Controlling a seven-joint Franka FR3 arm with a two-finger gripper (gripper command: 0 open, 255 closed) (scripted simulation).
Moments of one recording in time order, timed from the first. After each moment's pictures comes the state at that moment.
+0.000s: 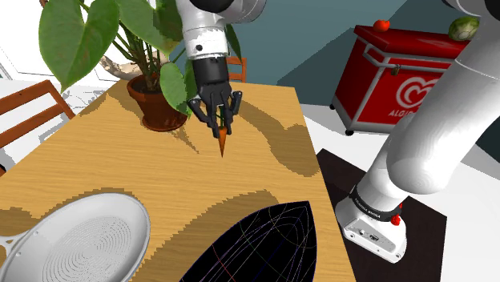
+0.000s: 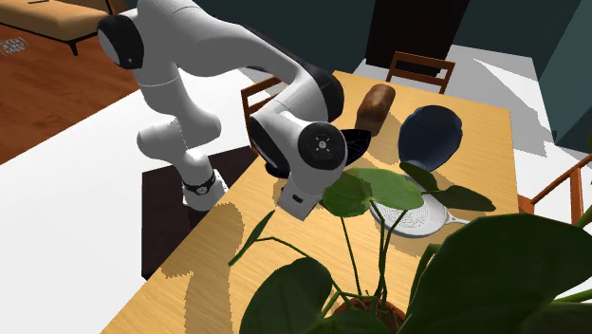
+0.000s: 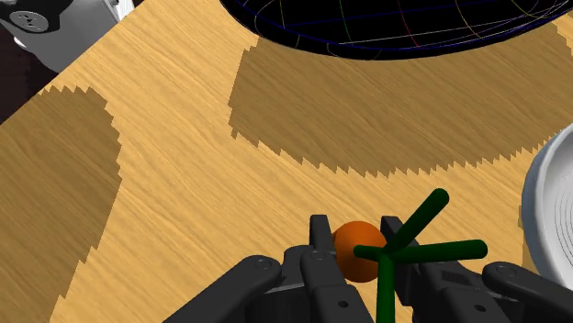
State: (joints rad) arm 0.13 -0.04 0.33 -1.98 0.34 1.61 0.57
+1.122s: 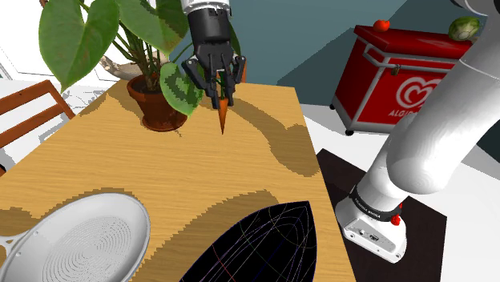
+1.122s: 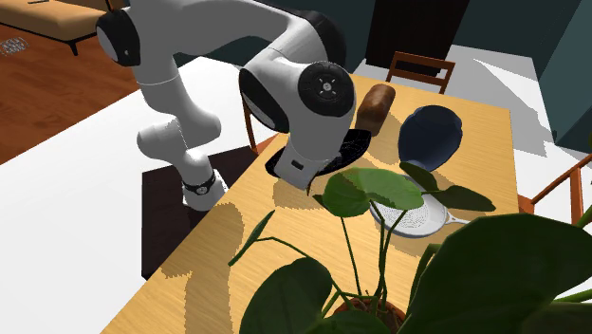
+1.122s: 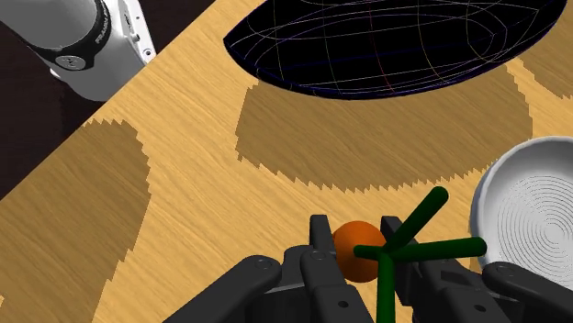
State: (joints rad) arm 0.13 -0.07 0.32 -1.80 0.35 1.41 0.63
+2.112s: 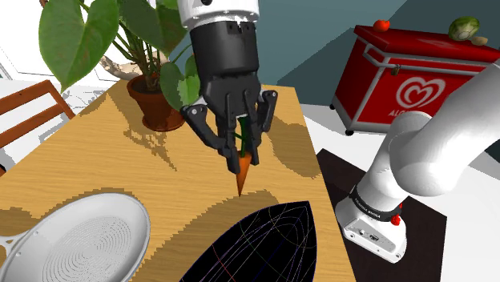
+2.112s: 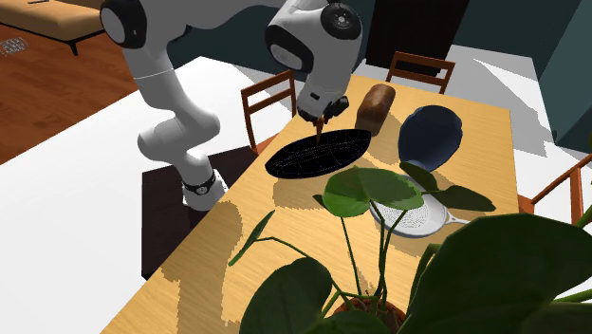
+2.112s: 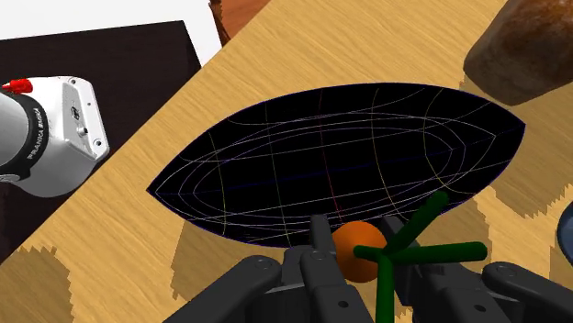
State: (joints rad) arm 0.26 -0.31 0.48 -2.00 0.54 1.49 0.87
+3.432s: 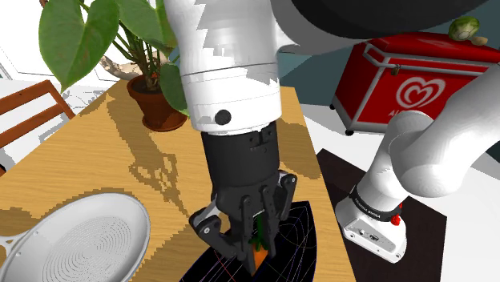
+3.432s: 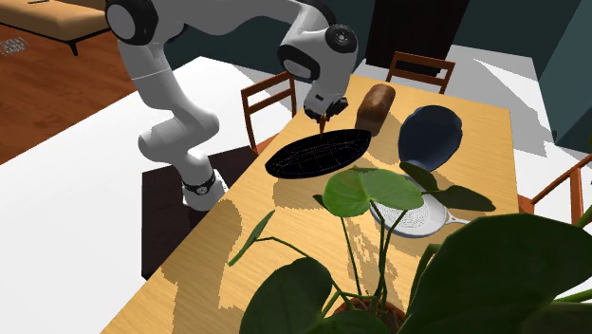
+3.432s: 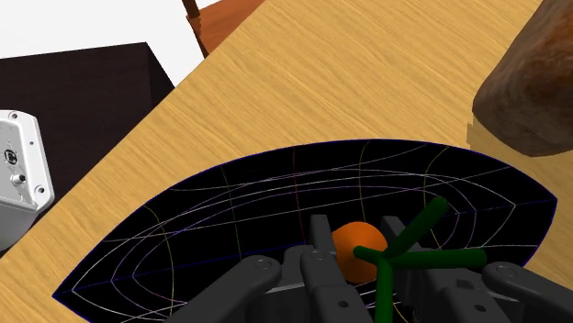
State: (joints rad) arm 0.34 -0.35 0.63 -2.17 0.65 1.70 0.96
